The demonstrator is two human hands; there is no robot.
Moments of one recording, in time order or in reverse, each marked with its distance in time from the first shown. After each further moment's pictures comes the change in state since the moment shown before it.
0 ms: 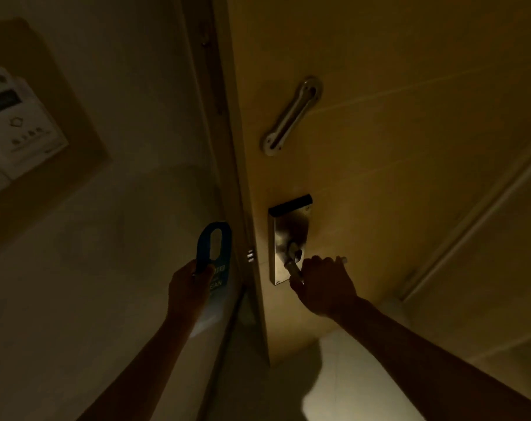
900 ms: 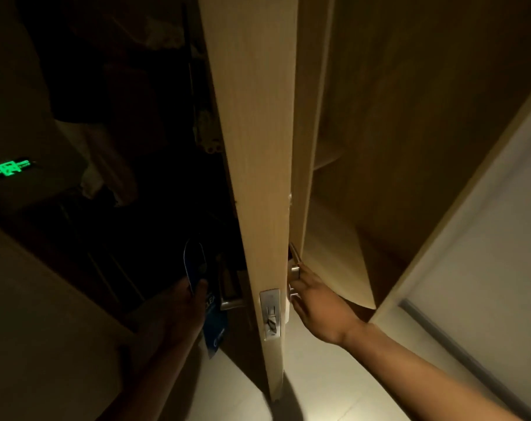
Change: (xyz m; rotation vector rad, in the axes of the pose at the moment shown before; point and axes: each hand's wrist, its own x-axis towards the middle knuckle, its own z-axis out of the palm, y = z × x) left_hand -0.223 0.093 0.172 0.045 -0.586 0.447; right_hand -0.356 0.128 0.042 0.452 0.257 0.484
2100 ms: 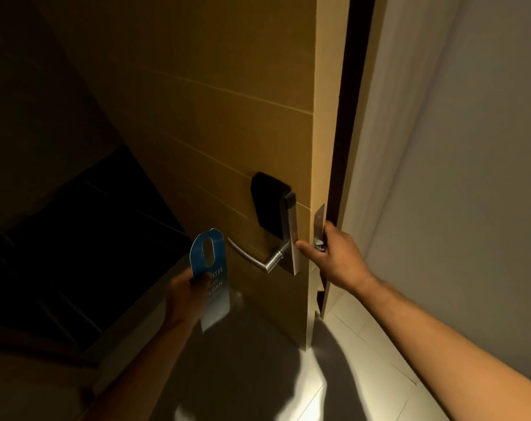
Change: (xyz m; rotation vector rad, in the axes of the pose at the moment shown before) left_hand -0.006 0.099 0.213 -0.019 -0.224 -0.079; right_hand -0.066 0.222 -0.126 0.483 0.376 0.439
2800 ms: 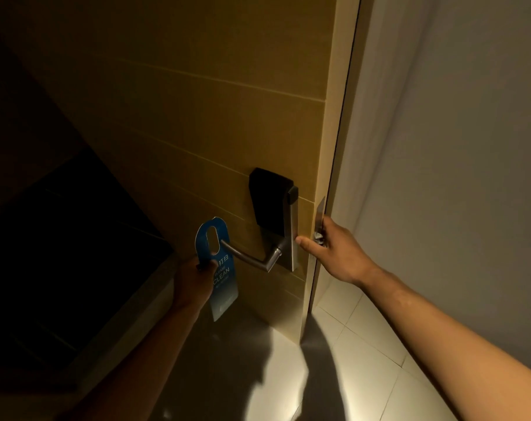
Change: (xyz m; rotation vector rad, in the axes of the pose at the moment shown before) left_hand 0.030 0.040 0.040 0.064 -0.164 0.139; right_hand 0.008 0.005 -0.016 0.041 -0.044 -0.010
